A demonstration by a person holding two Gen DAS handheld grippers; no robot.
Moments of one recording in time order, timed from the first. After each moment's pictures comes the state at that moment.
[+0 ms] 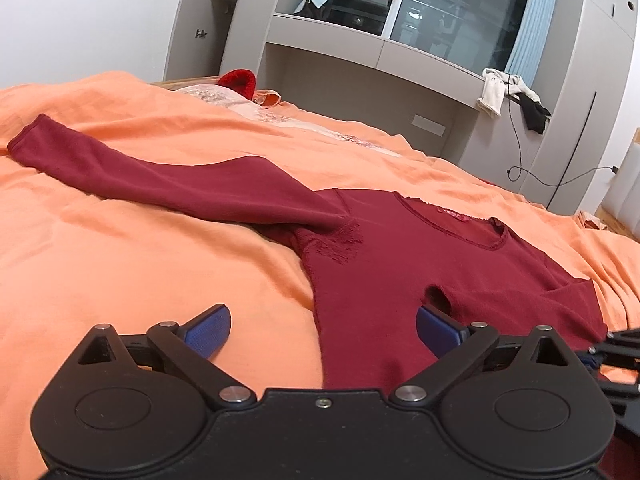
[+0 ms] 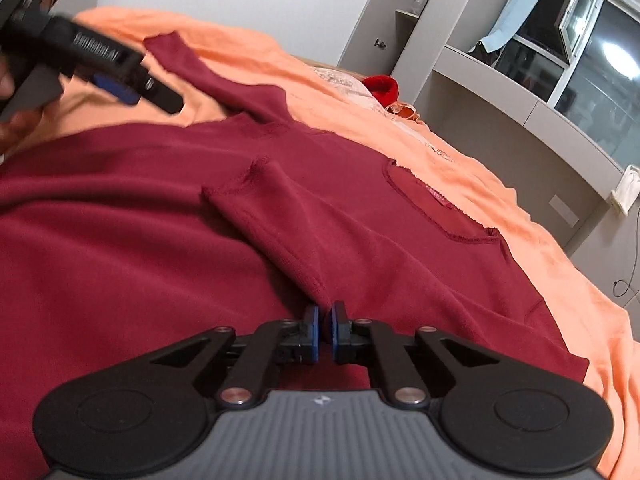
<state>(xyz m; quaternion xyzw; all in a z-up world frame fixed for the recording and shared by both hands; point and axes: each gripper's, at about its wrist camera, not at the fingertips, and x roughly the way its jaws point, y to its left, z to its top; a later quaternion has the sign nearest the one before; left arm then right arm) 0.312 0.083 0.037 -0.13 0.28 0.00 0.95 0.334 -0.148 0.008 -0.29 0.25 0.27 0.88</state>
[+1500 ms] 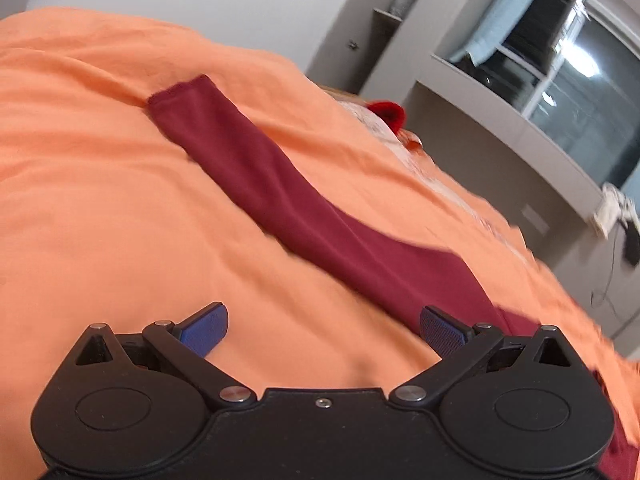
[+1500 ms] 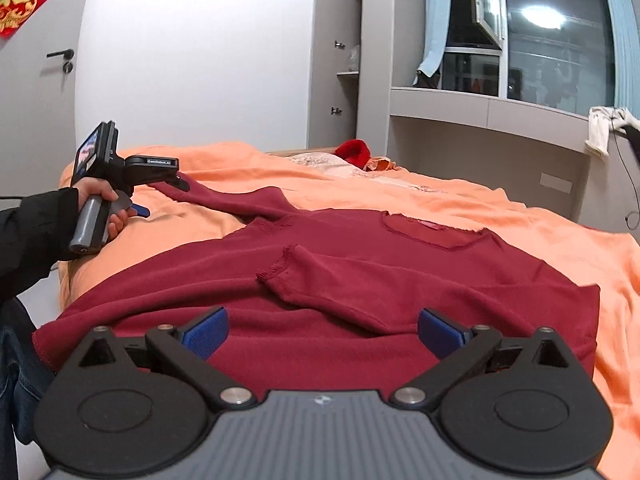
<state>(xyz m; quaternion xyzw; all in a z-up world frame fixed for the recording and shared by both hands) 0.353 0.243 0.024 -0.29 0.24 0.17 0.91 0.260 -0.199 0.042 -0.08 0.19 0.29 0.94</state>
